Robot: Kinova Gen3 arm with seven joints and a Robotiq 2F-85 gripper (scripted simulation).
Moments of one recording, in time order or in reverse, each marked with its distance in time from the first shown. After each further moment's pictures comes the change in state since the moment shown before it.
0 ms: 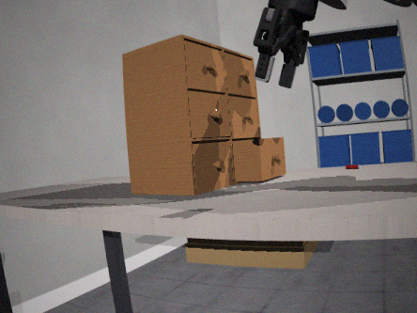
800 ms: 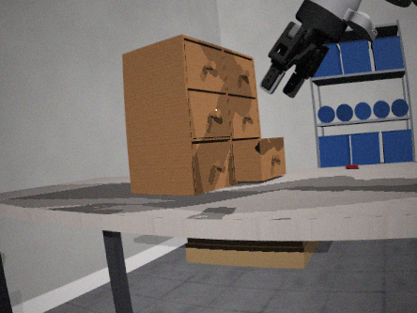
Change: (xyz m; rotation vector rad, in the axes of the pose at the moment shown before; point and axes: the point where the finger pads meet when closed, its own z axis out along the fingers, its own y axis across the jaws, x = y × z) arm 0.011 0.001 0.012 0.002 -0.325 -0.013
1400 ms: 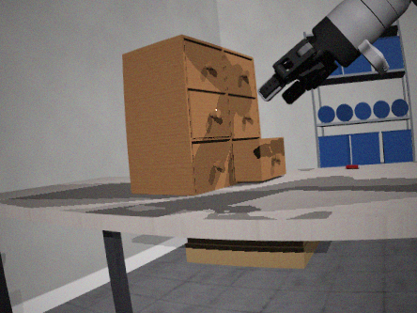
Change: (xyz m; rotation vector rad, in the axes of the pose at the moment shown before) arm 0.002 -0.001 0.010 0.009 -0.280 0.012
